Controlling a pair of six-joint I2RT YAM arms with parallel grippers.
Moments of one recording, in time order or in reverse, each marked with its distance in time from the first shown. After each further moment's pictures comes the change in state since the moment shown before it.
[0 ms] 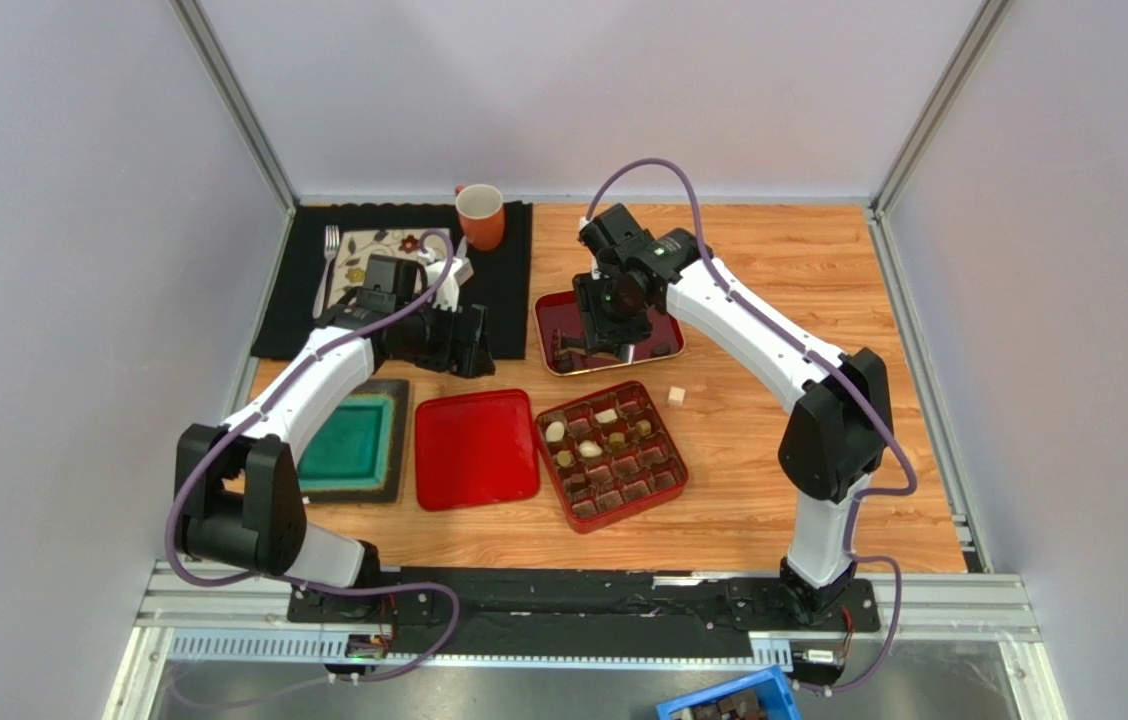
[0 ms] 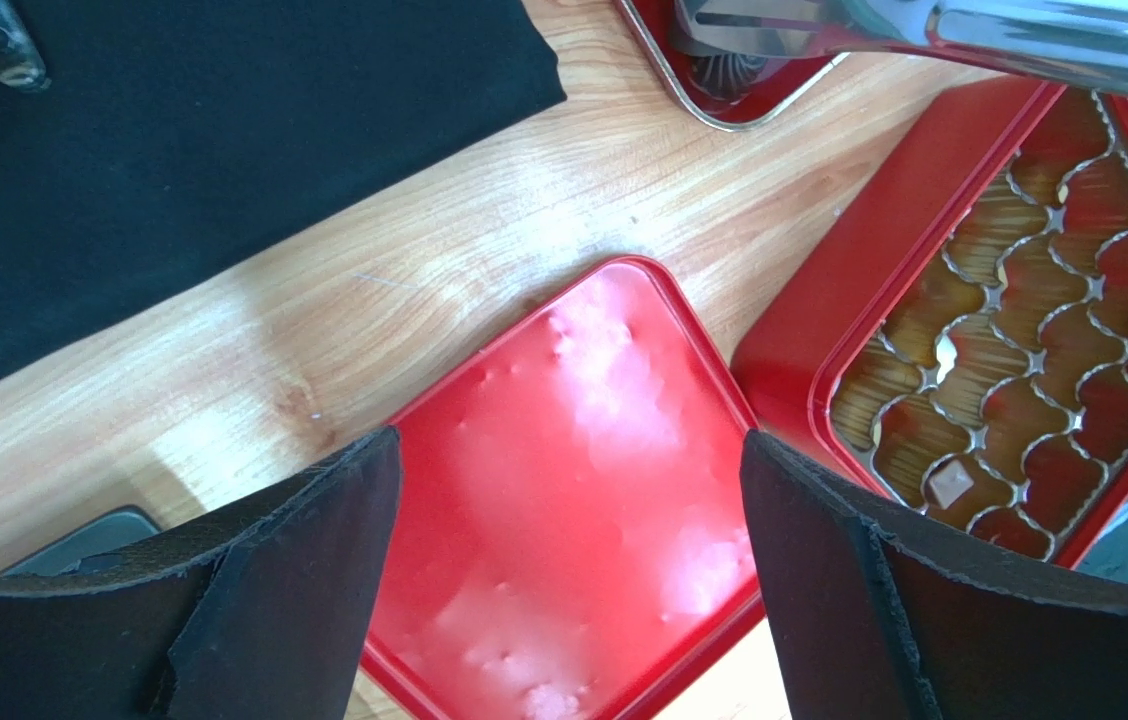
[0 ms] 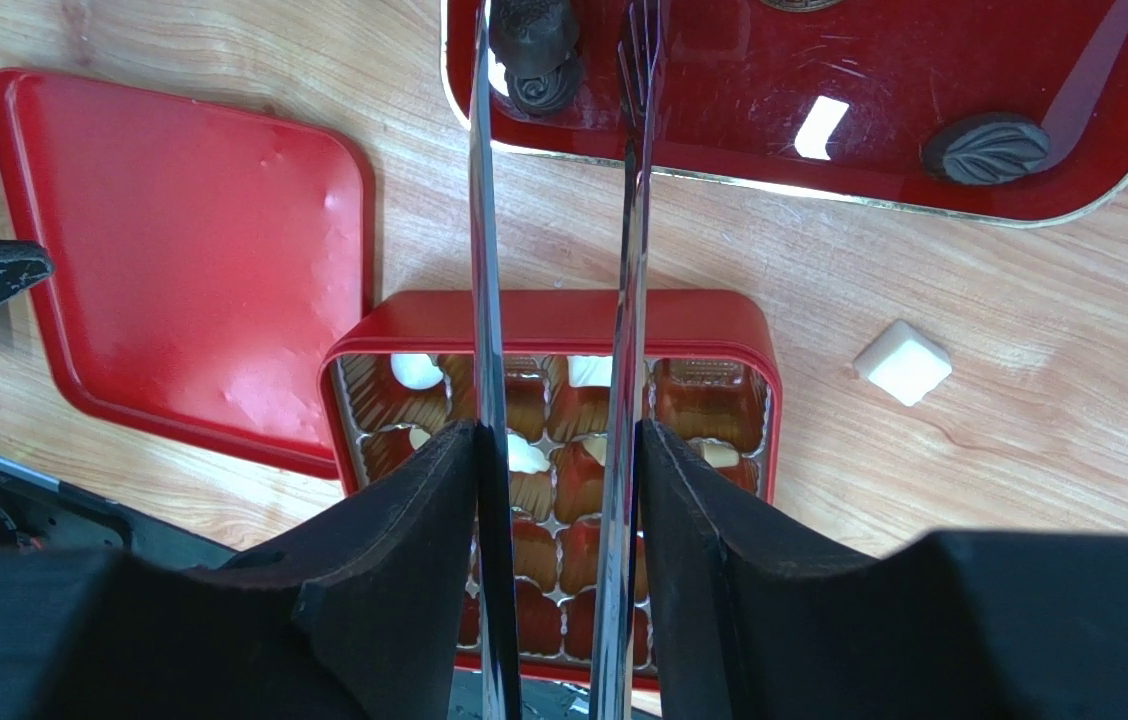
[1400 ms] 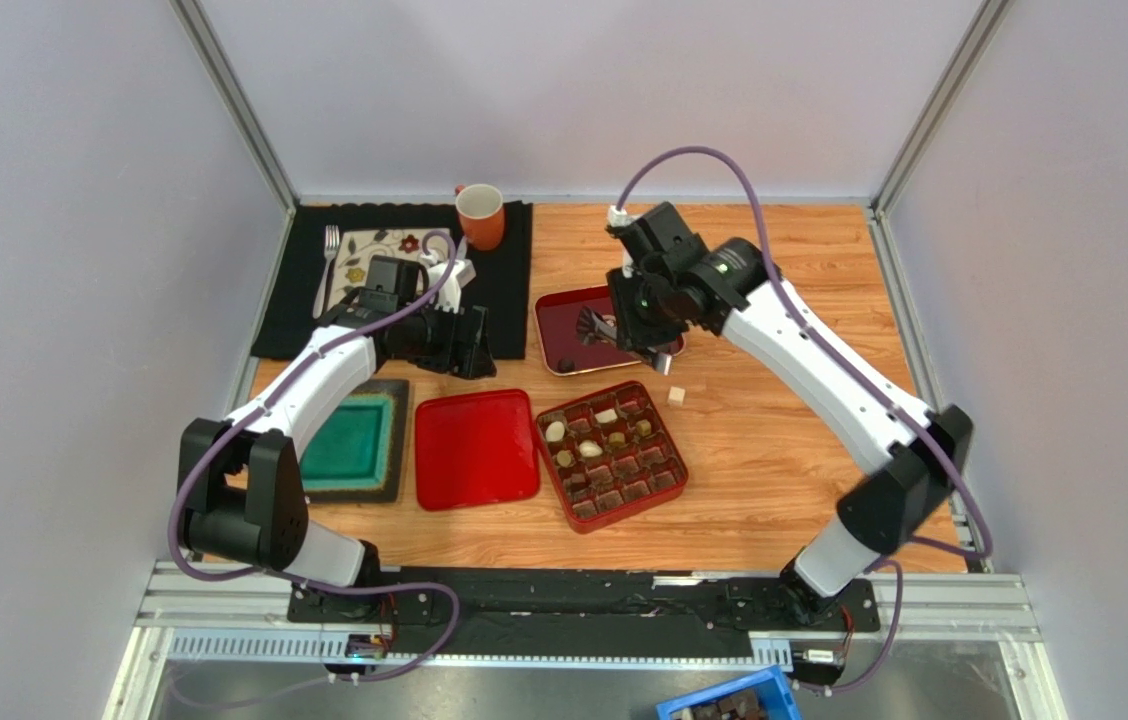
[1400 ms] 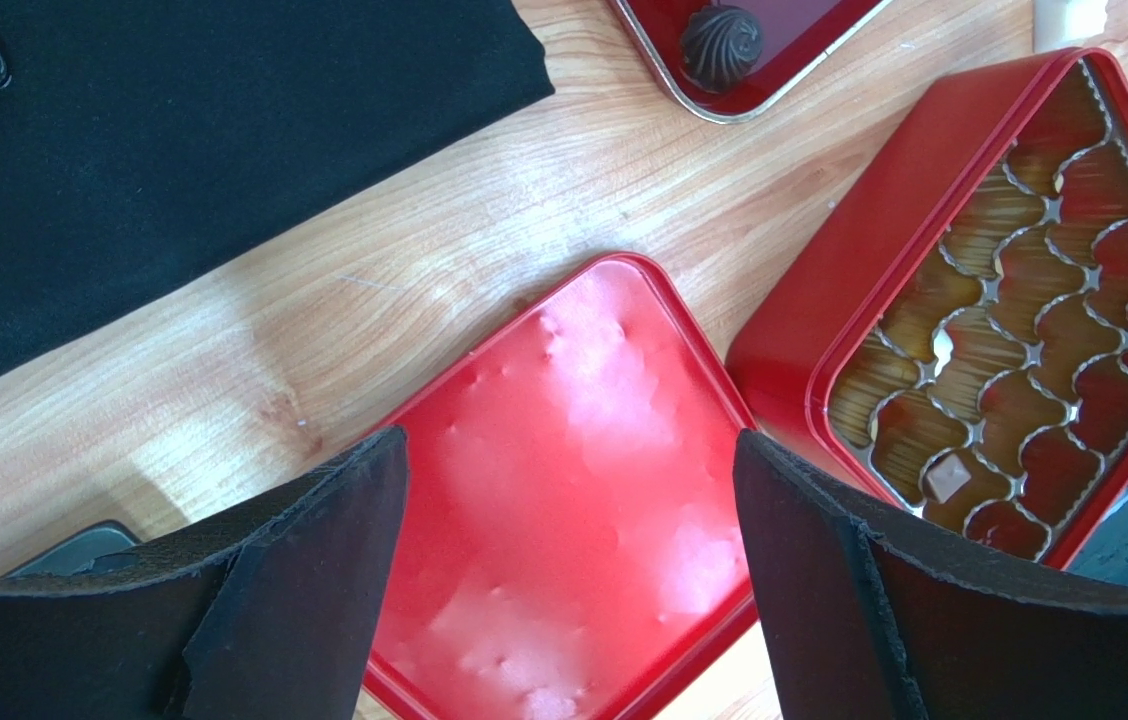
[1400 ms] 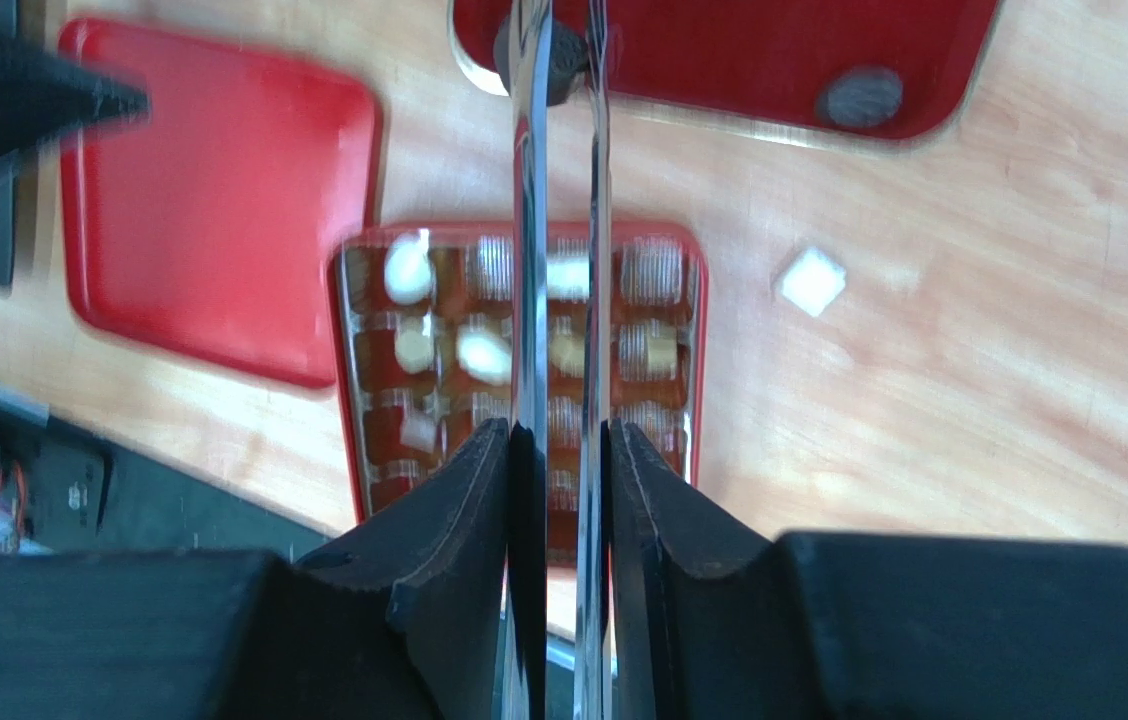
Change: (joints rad) left arm 0.000 0.022 -0.006 0.008 0.024 0.006; right arm 0.029 -0.217 -0.042 -0.060 0.078 -0.050
